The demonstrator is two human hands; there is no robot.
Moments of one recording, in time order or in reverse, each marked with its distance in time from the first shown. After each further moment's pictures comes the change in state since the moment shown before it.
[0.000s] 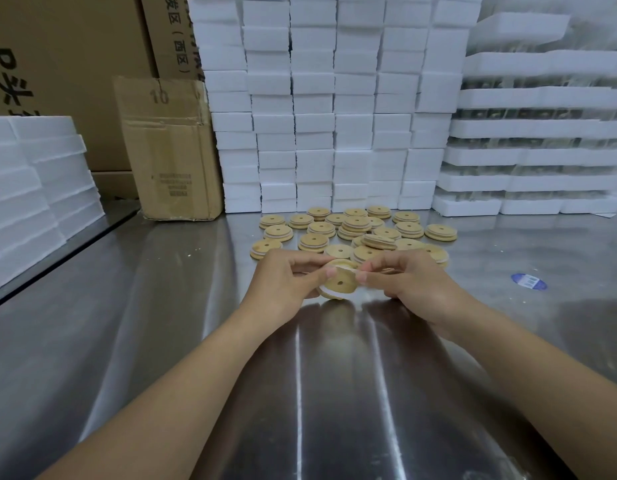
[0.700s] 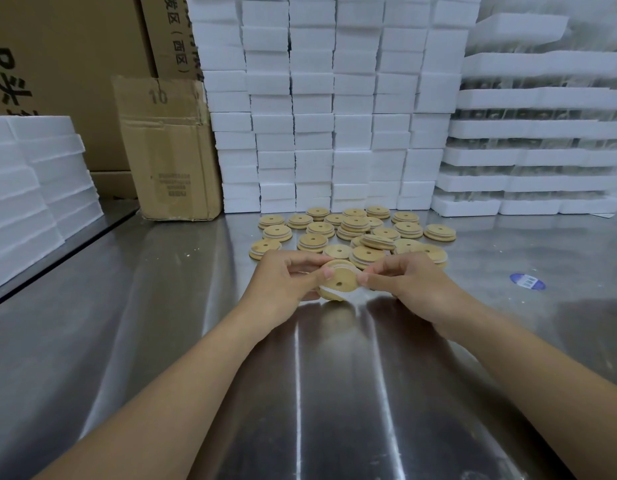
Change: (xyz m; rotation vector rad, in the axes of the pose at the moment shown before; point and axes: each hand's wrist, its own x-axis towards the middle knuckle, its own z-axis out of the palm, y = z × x) left_hand -0.005 0.004 -0.001 -0.084 -0.025 -0.042; right_hand 0.000 0.002 -0.004 -0.116 0.013 0.078
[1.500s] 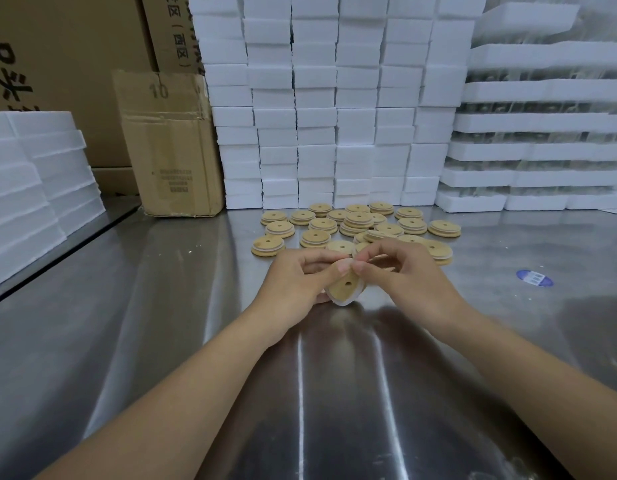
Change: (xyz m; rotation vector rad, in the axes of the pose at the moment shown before) left_hand -0.008 0.006 0.015 -0.130 -0.062 -0.040; right_hand -0.007 -0.011 0.018 0.017 0.077 -0.308
